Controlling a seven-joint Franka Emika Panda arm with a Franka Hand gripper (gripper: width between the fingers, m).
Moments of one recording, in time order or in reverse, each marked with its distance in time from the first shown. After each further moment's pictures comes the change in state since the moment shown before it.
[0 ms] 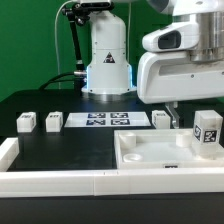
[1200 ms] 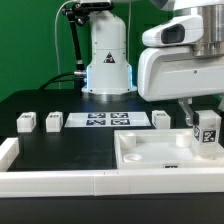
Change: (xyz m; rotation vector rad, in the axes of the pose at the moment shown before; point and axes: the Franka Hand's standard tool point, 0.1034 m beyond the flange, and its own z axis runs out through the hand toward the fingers) arm 0.011 0.000 -0.007 0.002 0.020 -0.055
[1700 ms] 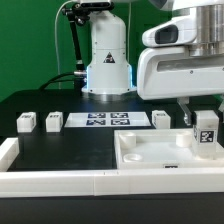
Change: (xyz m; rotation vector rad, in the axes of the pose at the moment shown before) arm -0.002 0.004 0.000 0.012 0.015 0.316
